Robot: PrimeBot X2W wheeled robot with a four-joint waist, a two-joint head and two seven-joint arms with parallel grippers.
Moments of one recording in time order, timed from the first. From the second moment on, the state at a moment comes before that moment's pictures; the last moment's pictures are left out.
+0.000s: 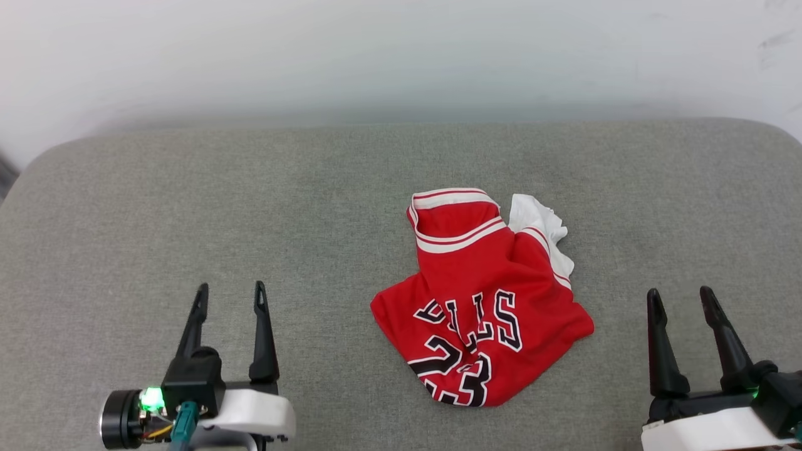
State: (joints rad) left arm -0.04 0.24 -0.27 0.03 -0.22 0.31 -0.26; right arm 0.07 -0.05 -0.04 -0.03 0.15 0.13 -0.26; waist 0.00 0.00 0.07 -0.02
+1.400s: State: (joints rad) left arm 0.03 0.06 -0.06 0.08 -0.06 0.09 -0.26; right arm -0.14 -0.06 -0.07 -0.11 0.03 0.13 -0.26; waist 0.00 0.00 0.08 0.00
